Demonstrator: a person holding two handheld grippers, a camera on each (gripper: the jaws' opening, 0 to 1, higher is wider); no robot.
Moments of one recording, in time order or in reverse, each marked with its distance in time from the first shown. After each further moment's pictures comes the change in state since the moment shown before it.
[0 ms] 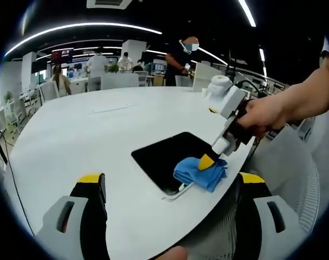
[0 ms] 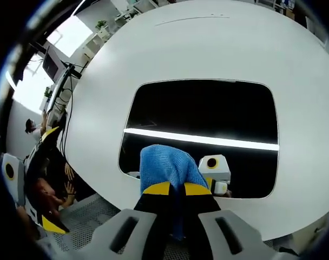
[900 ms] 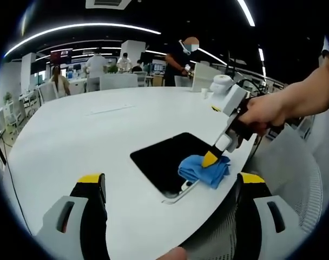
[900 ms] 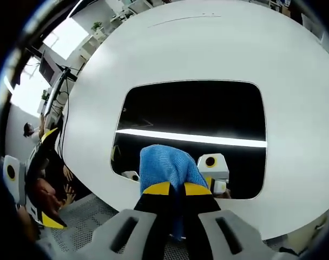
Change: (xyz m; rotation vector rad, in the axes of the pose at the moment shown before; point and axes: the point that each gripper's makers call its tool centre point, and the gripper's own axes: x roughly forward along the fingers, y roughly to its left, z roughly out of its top) left arm 0.008 0.000 0.005 -0.001 -0.022 -0.006; right arm -0.005 -0.017 0.003 0.016 0.002 -0.020
